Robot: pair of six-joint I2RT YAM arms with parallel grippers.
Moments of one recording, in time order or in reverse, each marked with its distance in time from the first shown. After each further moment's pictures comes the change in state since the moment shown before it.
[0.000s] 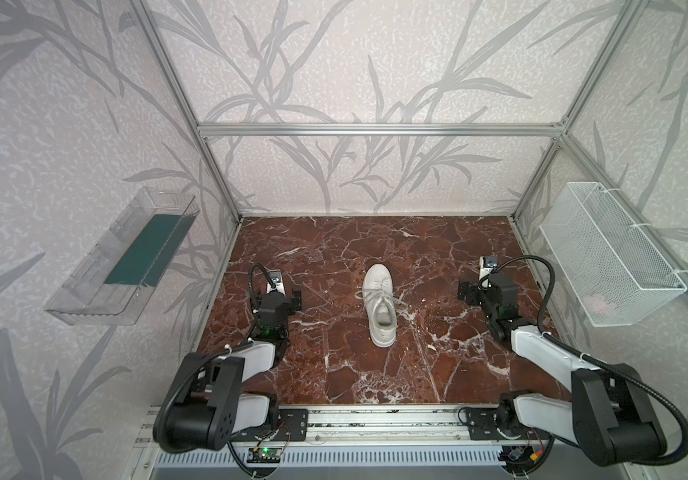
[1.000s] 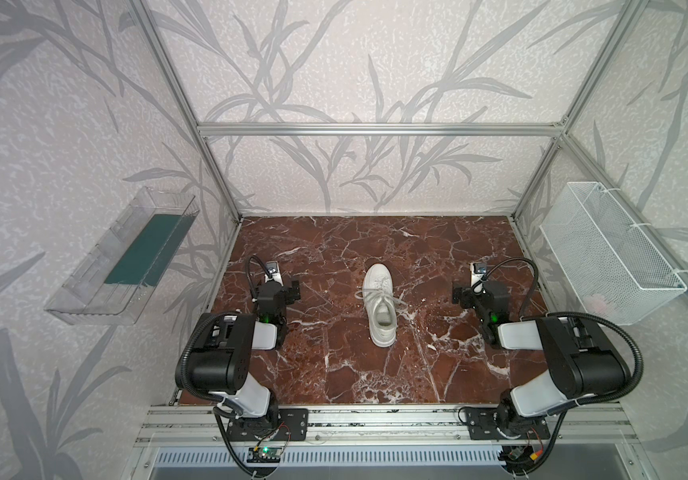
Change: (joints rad) left arm 0.079 0.227 0.111 0.125 0.108 -0.032; right arm -0.032 0.310 -0.067 0.426 -0.111 -0.088
